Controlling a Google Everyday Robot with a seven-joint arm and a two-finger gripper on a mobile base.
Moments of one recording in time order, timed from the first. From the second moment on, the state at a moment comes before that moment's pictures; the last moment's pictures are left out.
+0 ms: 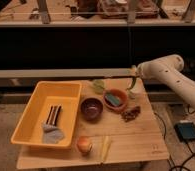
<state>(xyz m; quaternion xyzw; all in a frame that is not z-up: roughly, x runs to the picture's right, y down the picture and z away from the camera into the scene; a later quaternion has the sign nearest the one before) 0.240 -0.100 0.810 -0.05 -0.09 0.69 0.72</state>
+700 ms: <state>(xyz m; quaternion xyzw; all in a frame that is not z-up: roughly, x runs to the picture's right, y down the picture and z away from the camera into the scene) 0.241 -0.100 0.811 -0.04 -0.09 0.69 0.72</state>
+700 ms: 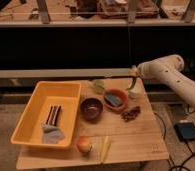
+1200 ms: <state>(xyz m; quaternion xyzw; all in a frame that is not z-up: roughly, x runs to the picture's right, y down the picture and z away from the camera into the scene) 0.269 -0.133 0.837 0.00 -0.14 0.68 0.72</state>
